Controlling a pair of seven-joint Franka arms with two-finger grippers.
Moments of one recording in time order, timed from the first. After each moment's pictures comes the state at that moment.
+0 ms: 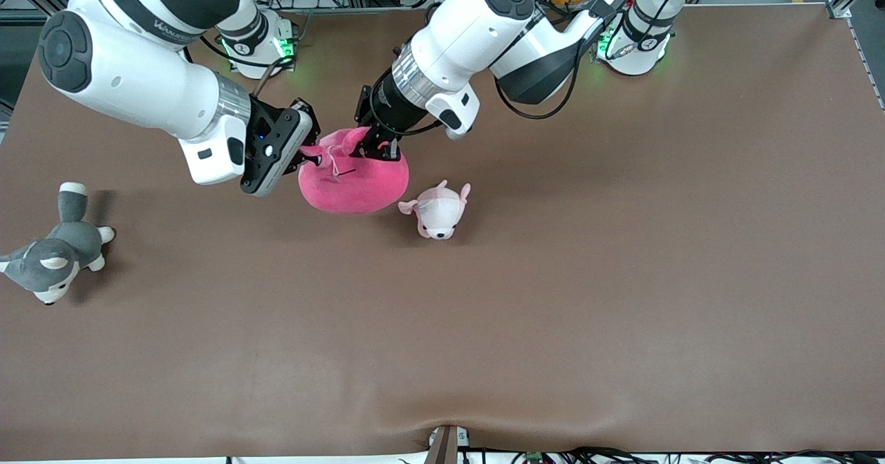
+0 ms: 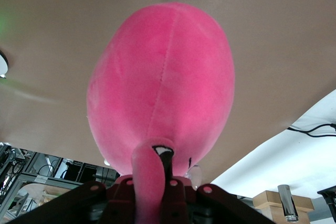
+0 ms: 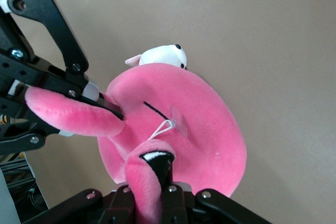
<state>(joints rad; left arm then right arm) -0.68 0.46 -0.23 -1.34 -0.36 2.36 -2.58 0.44 0.17 -0.08 -1.53 0.44 1.65 -0.55</state>
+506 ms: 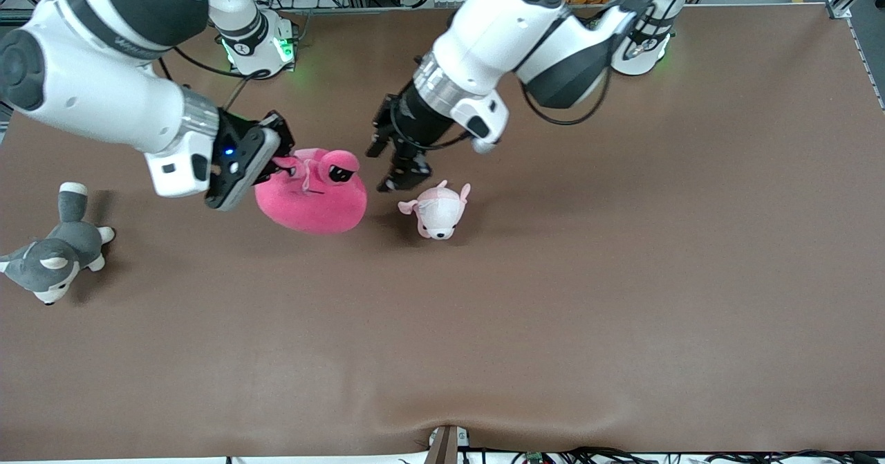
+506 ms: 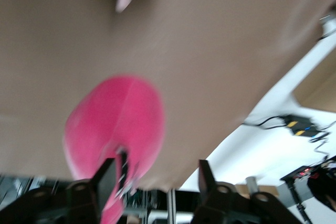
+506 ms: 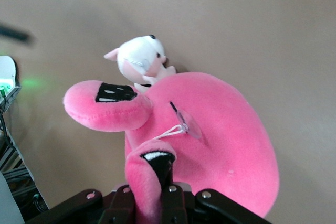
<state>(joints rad) -0.59 0.43 -0.22 -1.31 -0.19 2.29 -2.54 0.35 0.17 -0.09 -1.55 0.43 1.62 -0.55</state>
